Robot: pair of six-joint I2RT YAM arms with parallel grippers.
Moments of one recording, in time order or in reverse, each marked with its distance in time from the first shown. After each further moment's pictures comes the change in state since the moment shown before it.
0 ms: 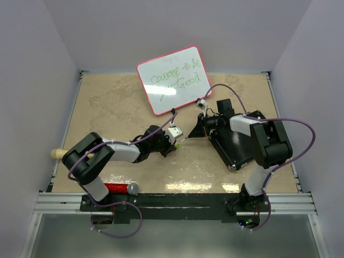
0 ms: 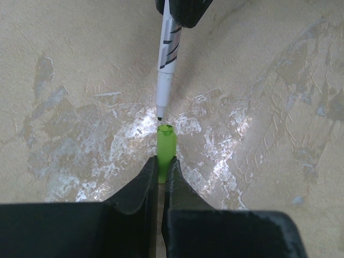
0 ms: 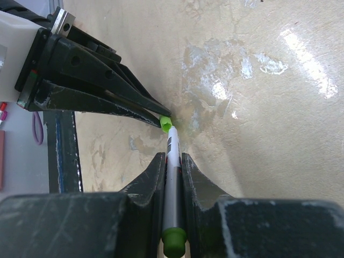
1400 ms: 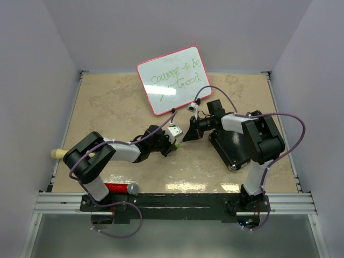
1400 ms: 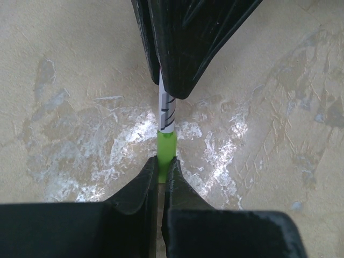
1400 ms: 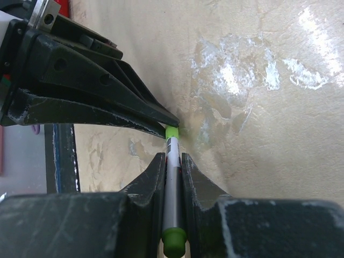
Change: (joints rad) left arm 0.002 0.014 0.001 0.032 0.006 -0.023; right arm 0.096 0.081 0.059 -0.044 0.026 -0.033
